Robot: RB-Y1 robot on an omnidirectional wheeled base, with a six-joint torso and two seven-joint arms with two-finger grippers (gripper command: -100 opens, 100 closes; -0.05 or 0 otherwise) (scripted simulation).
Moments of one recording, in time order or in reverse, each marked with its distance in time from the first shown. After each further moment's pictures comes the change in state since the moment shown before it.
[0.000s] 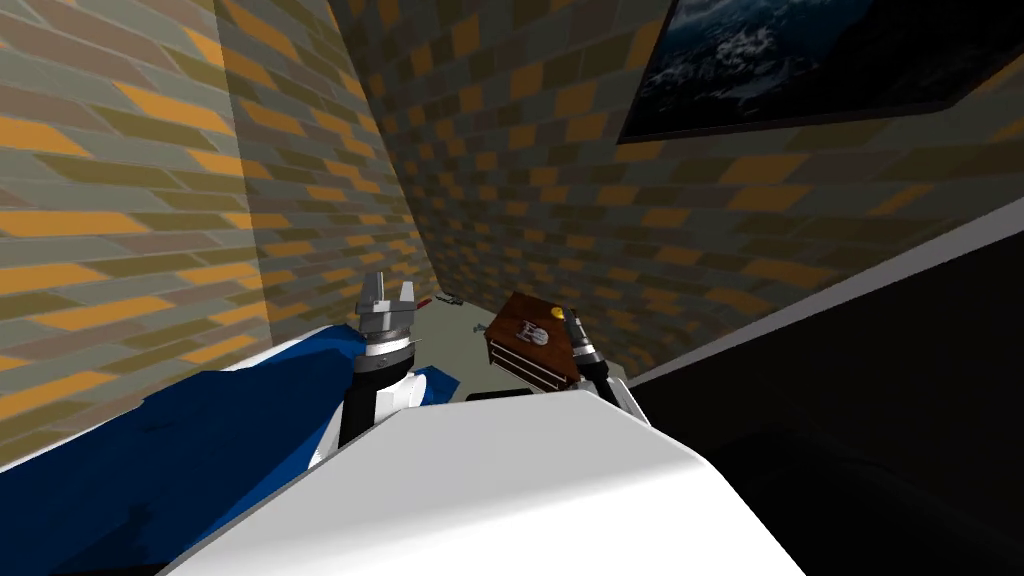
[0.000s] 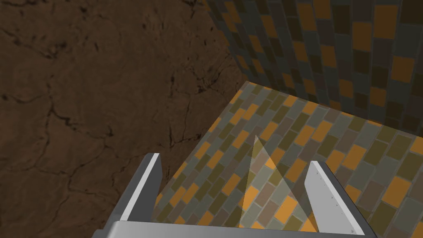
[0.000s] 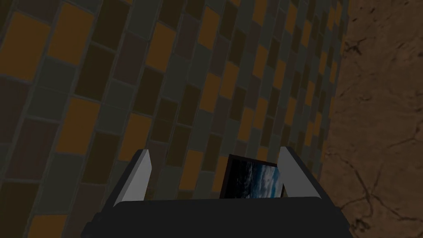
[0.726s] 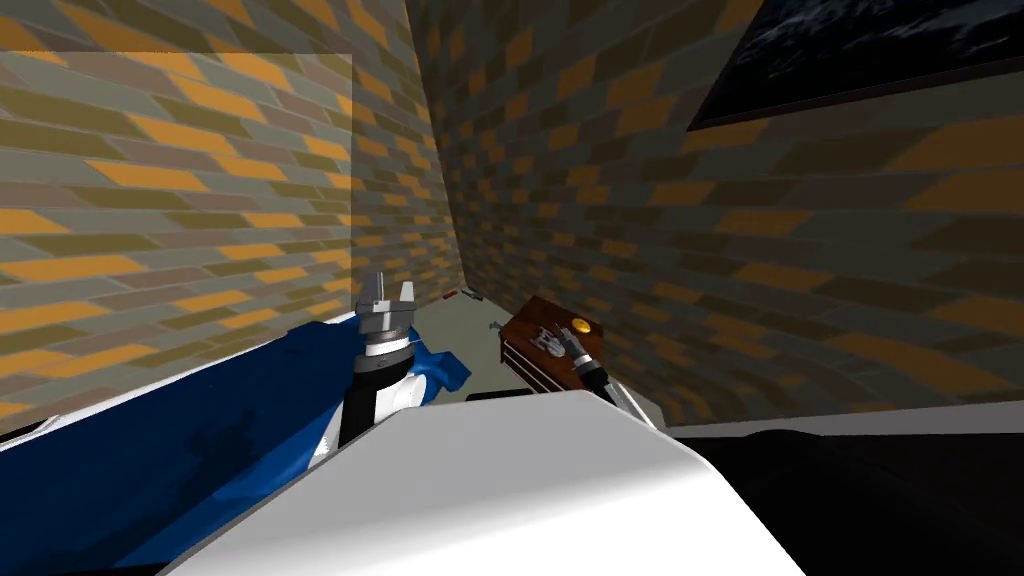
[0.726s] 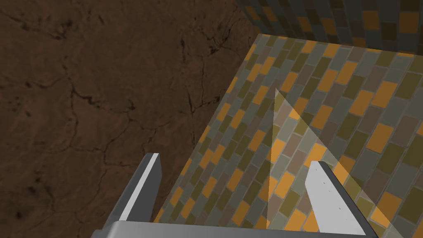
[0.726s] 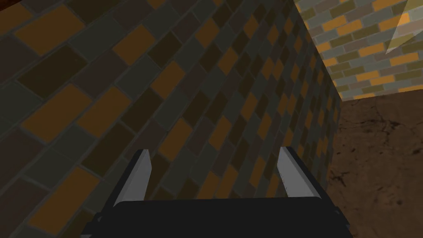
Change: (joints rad) left arm 0.000 0.000 0.000 0.000 0.000 0.000 0.000; right arm 0.007 -0.137 0.018 0.199 0.165 0.056 0.121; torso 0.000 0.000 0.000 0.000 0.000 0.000
